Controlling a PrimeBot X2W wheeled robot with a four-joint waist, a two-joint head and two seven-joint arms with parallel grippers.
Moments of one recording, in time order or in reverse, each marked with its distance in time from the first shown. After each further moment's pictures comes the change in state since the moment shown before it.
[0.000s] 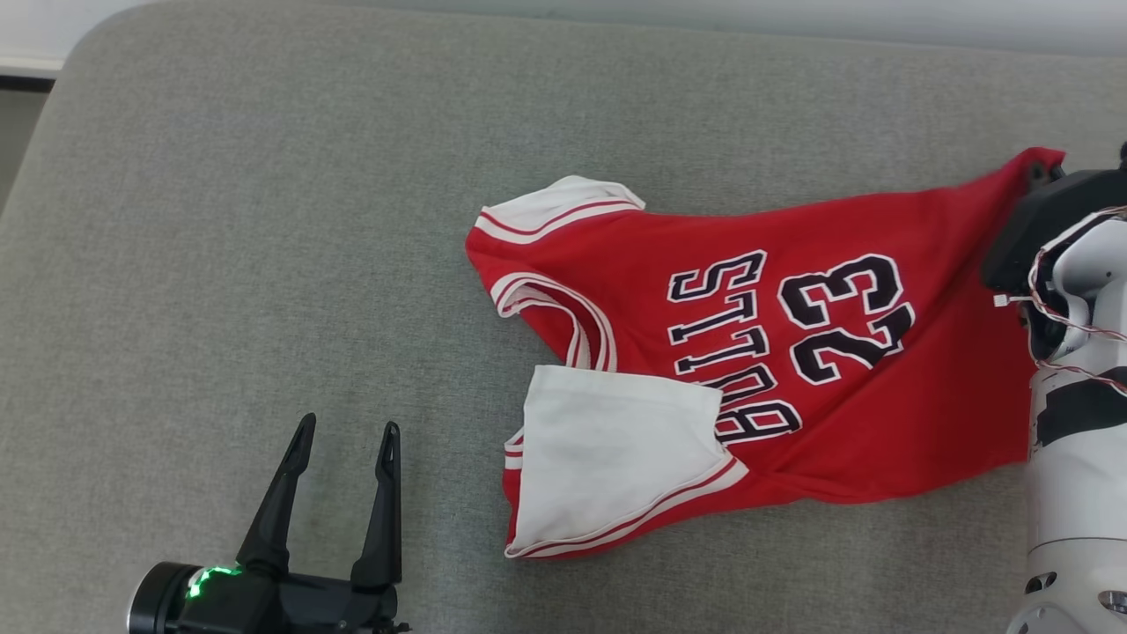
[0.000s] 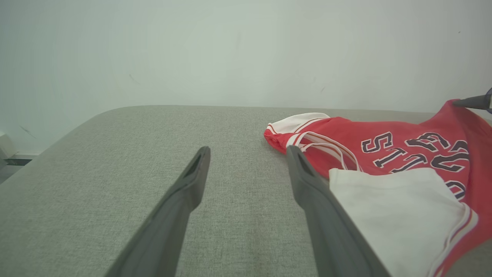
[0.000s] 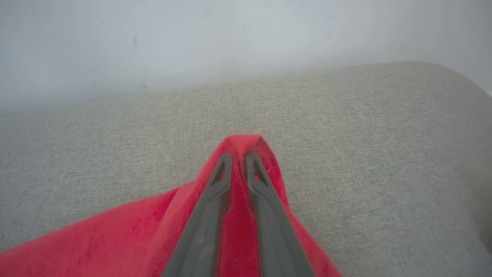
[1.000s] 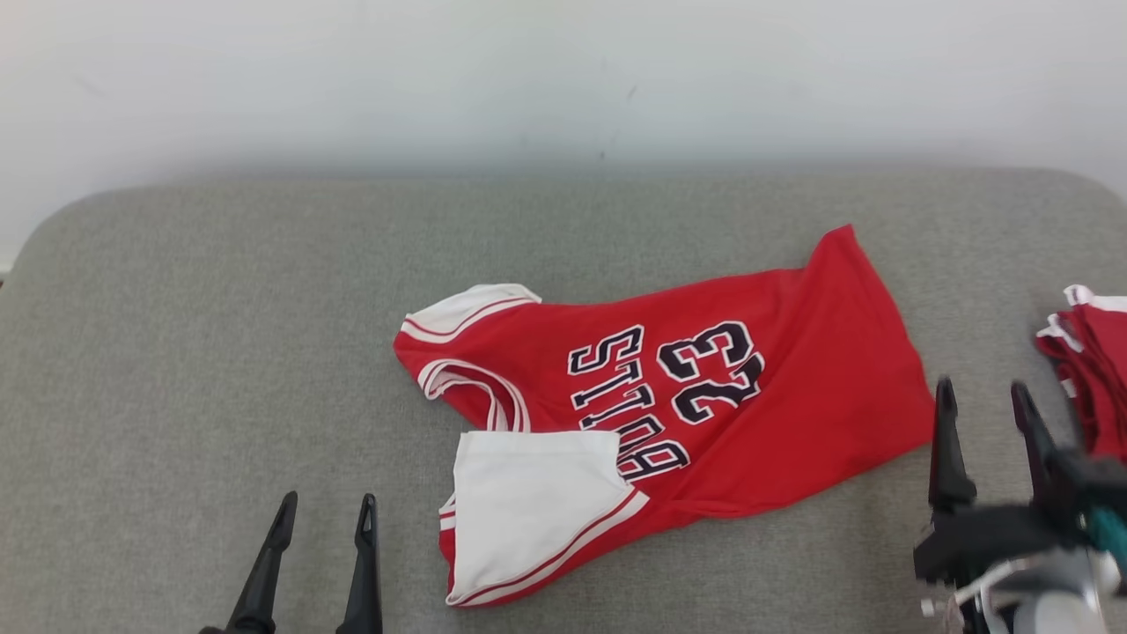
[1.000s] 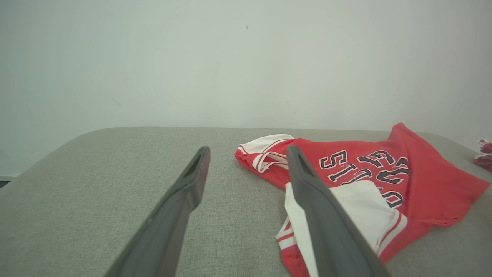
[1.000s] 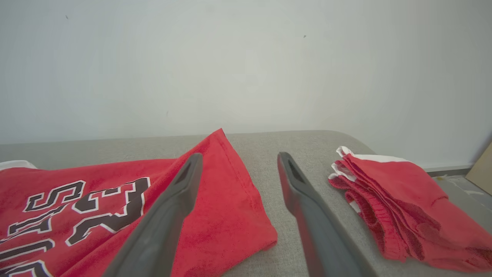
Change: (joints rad) left arm 0.100 -0.001 0.039 0.048 -0.015 0.017 0.000; right arm 0.724 0.132 0.178 -0.532 0.134 0.000 -0.412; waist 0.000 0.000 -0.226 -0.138
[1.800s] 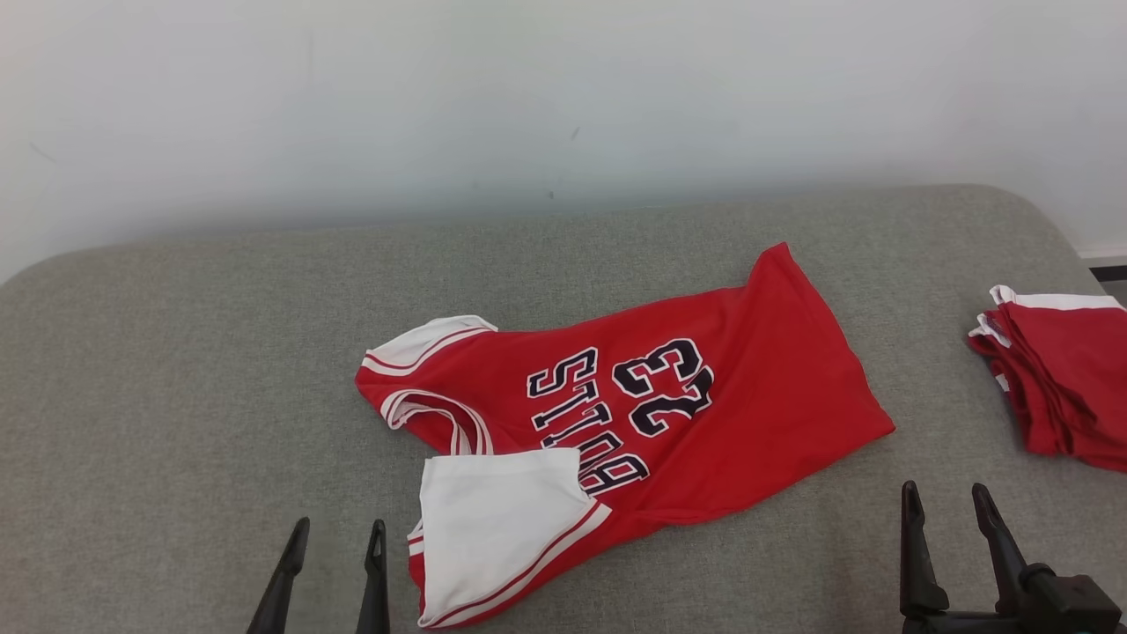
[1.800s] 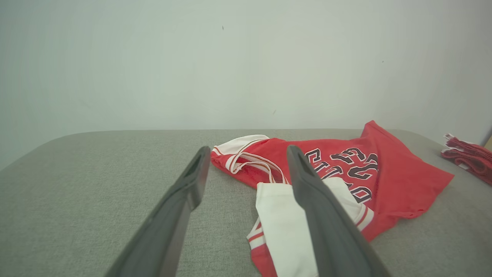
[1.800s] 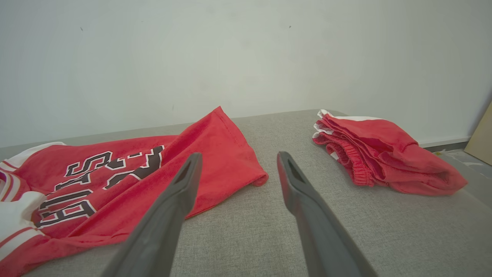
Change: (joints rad) left arm 0.030 0.000 -0.013 0.024 -0.008 -0.001 0.000; right arm 0.240 0.017 0.096 -0.044 0.108 0.000 -0.137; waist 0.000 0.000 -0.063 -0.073
